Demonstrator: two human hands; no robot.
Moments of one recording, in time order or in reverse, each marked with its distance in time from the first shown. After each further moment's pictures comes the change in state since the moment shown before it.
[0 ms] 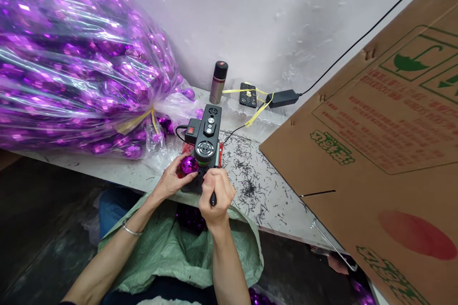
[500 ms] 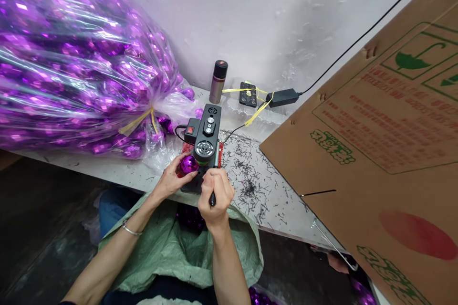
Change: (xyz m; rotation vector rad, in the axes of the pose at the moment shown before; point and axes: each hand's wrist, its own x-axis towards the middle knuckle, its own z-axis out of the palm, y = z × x) left_hand 0.000 0.002 0.000 -0.017 -0.008 -0.012; right_hand 0.001 -0.001 0.001 -0.021 0.000 -0.015
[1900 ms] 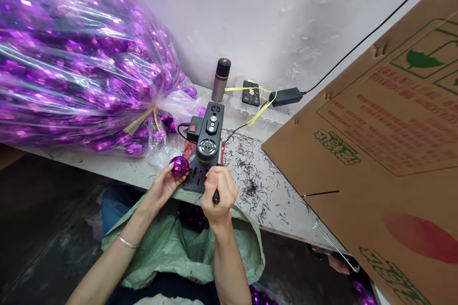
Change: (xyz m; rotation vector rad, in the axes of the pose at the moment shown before) left_hand -0.027 -0.021 -0.007 -0.798 0.101 -0.554; right_hand 0.004 -0.002 -0.001 0.010 -0.001 0.023
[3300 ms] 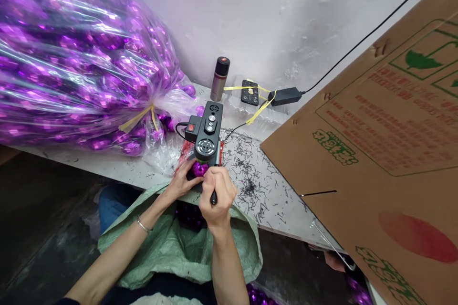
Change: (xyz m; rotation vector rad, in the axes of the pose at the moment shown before) left_hand 0.030 -0.036 0.020 1.070 -0.122 0.731; right_hand 0.000 0.000 -0.004 -0.002 -0.034 0.000
